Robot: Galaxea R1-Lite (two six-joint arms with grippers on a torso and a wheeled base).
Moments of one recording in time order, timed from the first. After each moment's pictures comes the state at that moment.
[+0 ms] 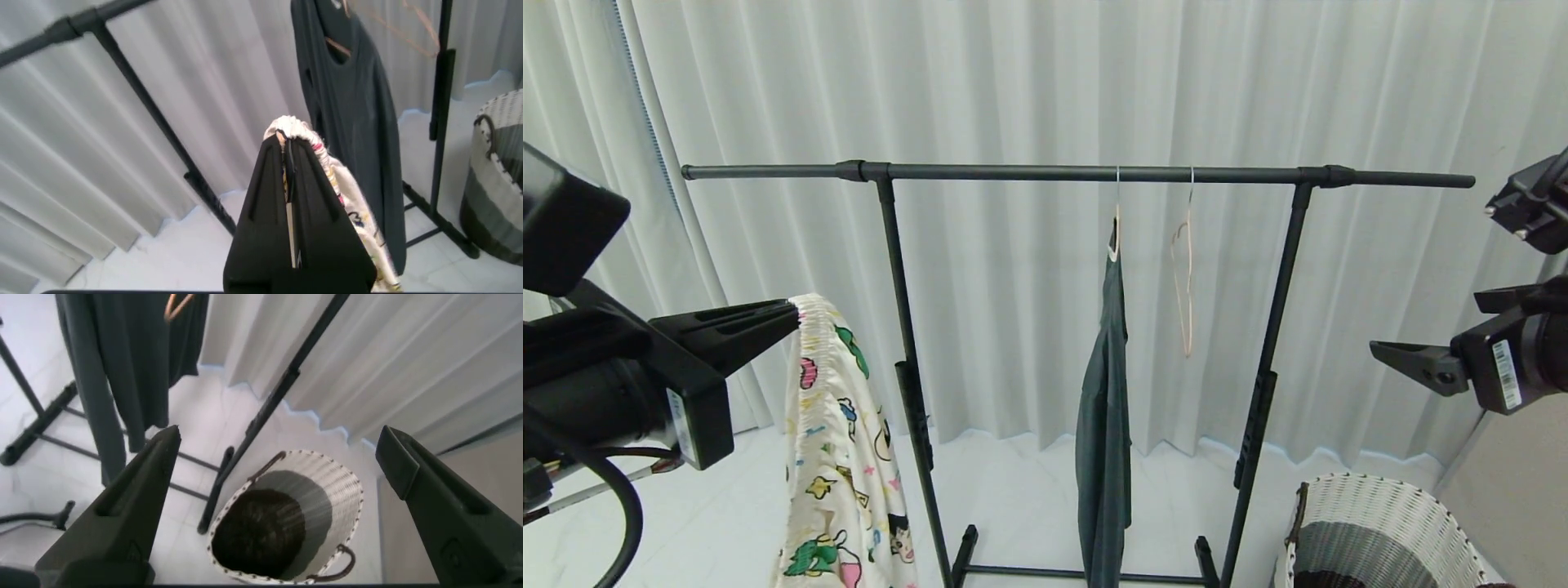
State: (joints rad) left arm -0.50 1.06 -0.73 -0.16 0.11 0.30; right arm 0.62 1.23 -1.05 0.27 -0.41 -0.08
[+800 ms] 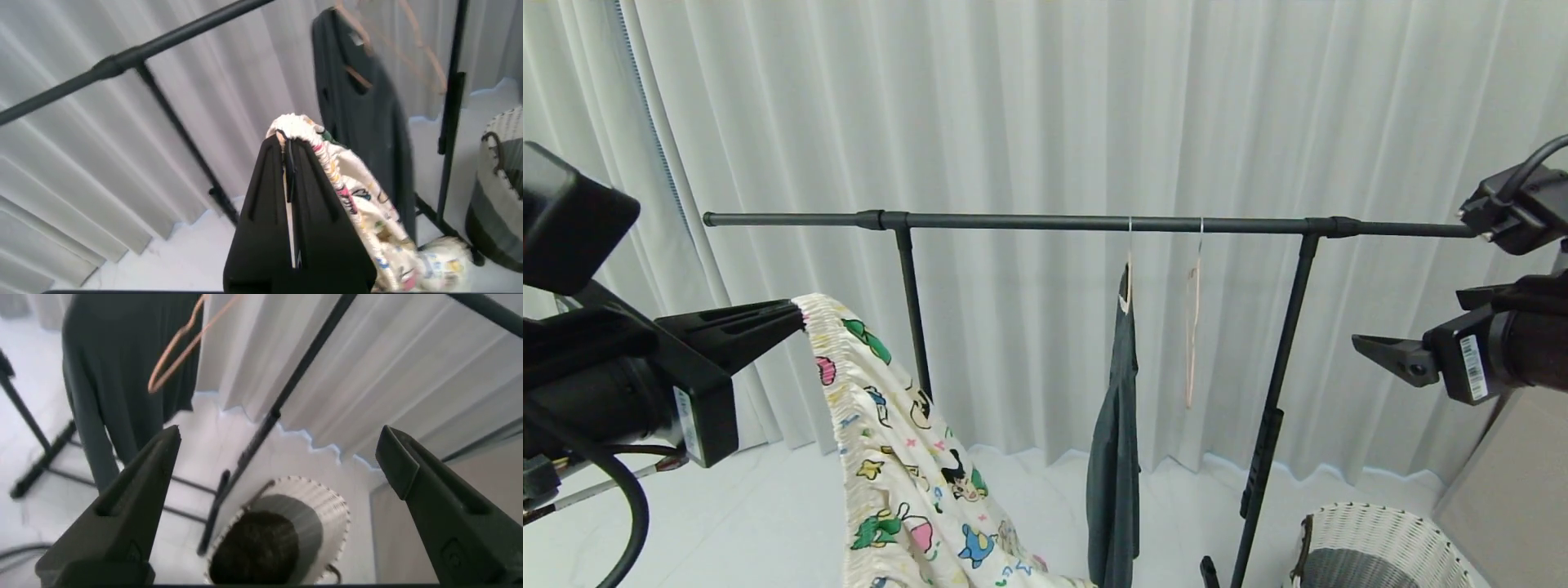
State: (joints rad) left arm -0.50 1.07 -0.73 -0.16 0.11 0.31; right arm 0.61 1.26 -1.01 0.18 -0.42 -0.09
